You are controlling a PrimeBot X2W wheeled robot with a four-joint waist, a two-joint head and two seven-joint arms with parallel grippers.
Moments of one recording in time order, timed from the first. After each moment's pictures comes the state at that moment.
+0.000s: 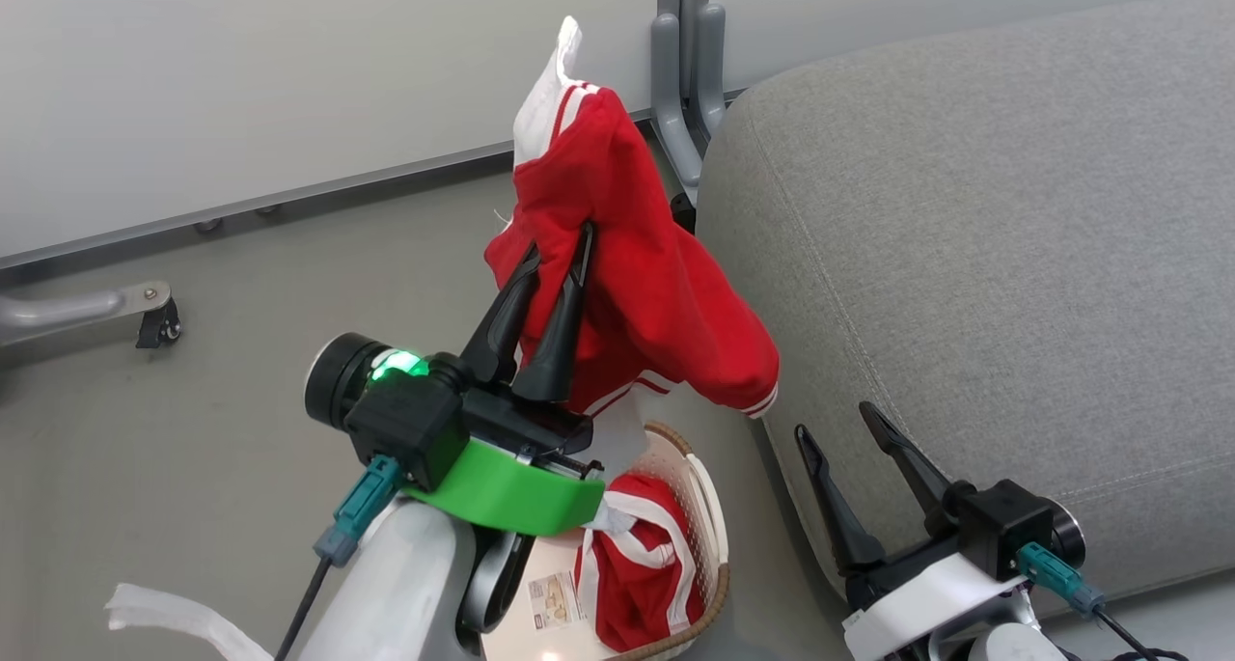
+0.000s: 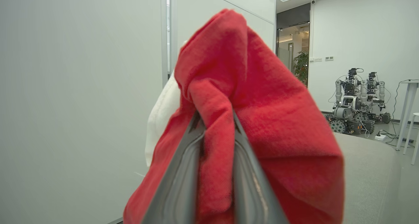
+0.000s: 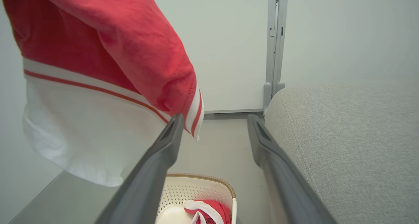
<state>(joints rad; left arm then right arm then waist) -0.32 0.05 -0.46 0.00 -0.28 -0.04 -0.26 -0.02 -0.14 0.30 0.13 0.23 0.13 -0.26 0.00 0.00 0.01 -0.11</state>
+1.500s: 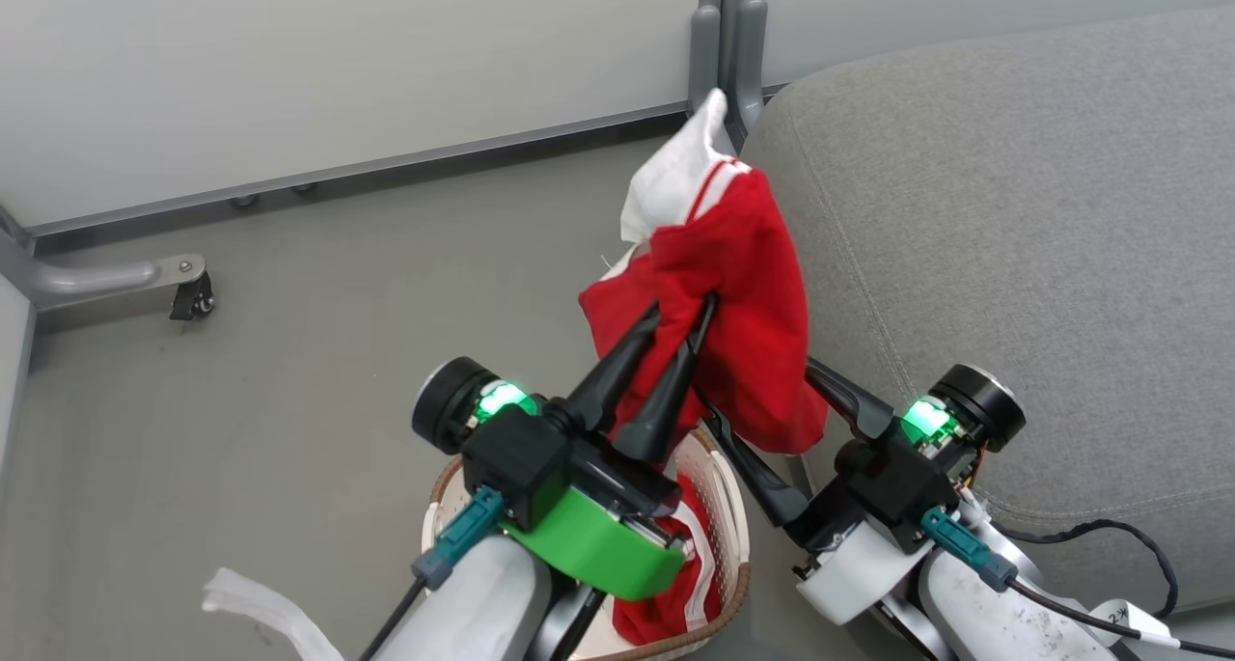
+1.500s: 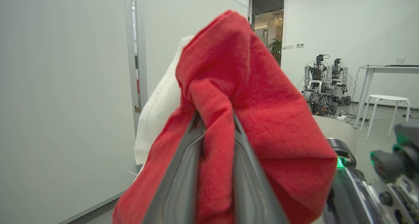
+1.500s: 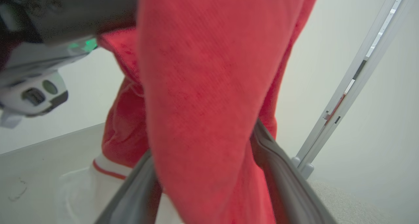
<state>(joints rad) -0.33 0.05 -0.62 0.03 -0.31 -0.08 -0.26 -0.25 -0.27 0.55 0.06 0.03 0.13 -0.26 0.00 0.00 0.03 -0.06</state>
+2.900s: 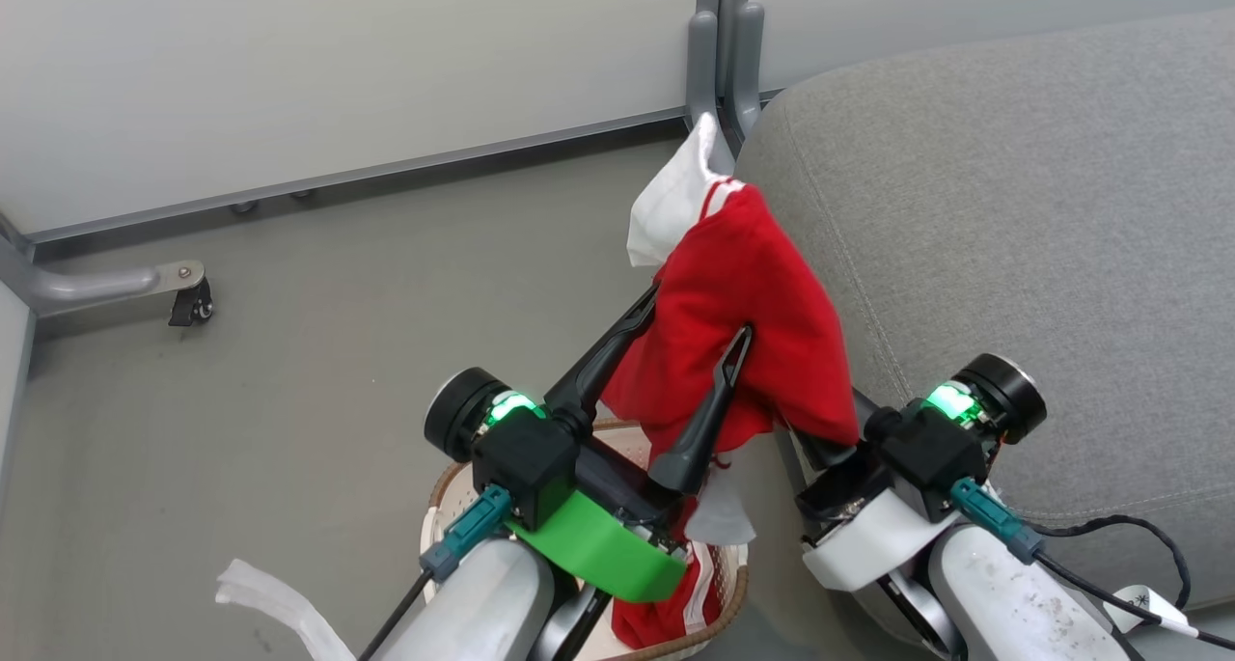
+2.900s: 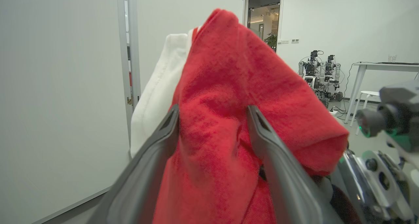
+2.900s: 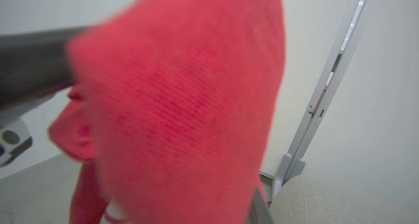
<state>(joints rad) -0.33 0.05 -0.65 0.07 -0.34 -0.10 -0.26 -0.25 -0.22 0.47 0.06 0.07 0.13 -0.26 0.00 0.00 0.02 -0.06</state>
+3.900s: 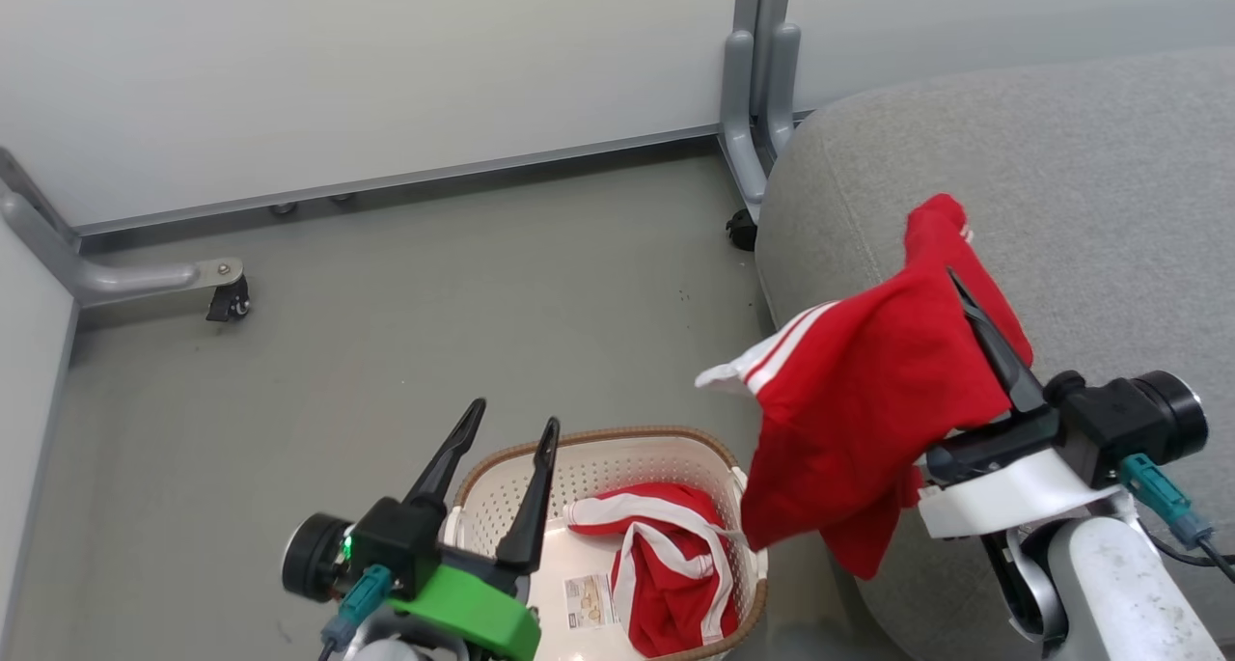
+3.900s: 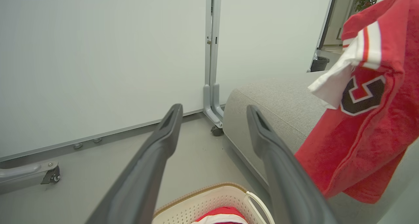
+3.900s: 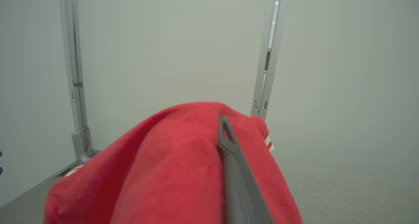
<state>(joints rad) -0.10 0.06 -0.35 0.21 -0.20 -0.12 -0.26 -0.15 -0.17 0.15 0.01 0.11 0.13 -0.26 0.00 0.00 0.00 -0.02</state>
